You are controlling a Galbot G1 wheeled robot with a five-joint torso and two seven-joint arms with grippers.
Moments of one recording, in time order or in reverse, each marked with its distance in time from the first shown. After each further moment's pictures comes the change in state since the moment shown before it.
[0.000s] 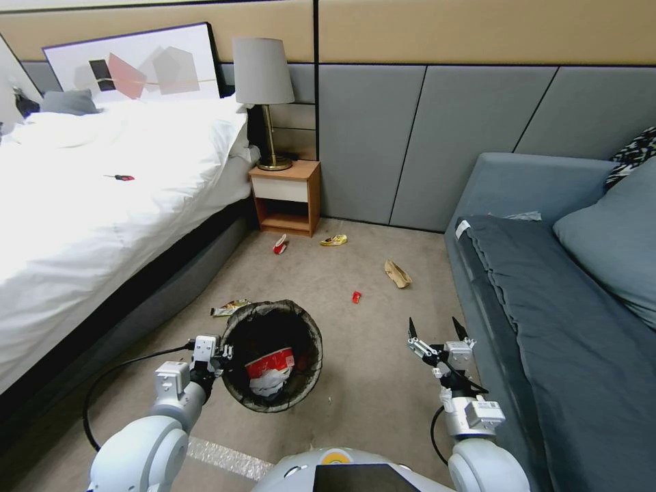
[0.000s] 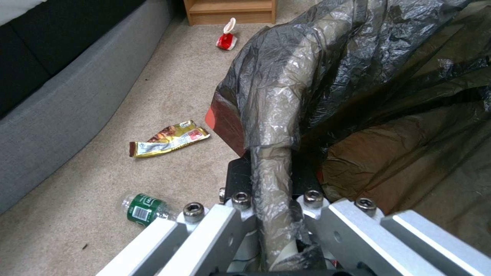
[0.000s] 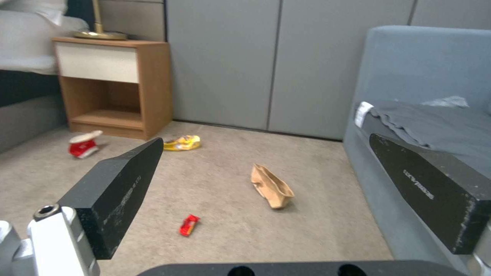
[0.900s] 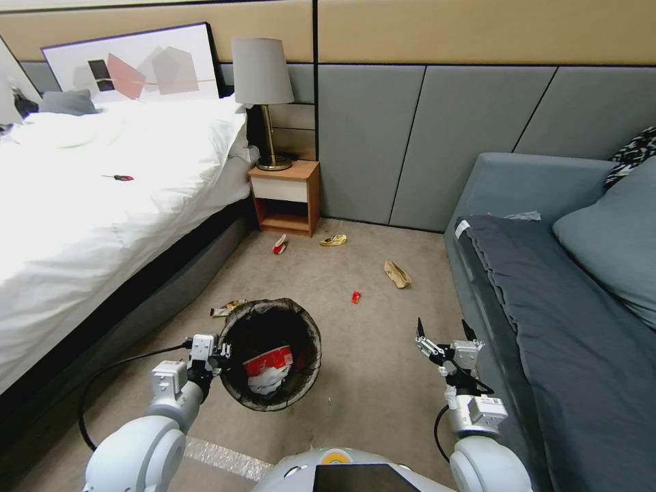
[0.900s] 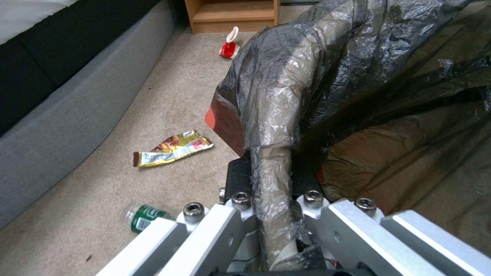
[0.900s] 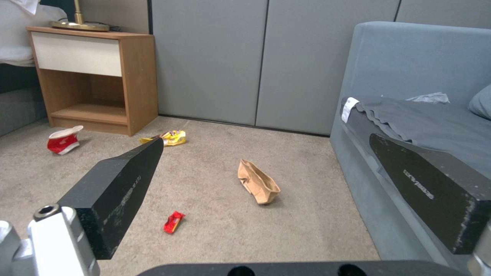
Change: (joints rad) left arm 0.003 0.000 -0.013 -0.017 -0.003 0.000 0.001; right arm -0.006 0.002 0.011 0.002 -0.007 -0.011 0.014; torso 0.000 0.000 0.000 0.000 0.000
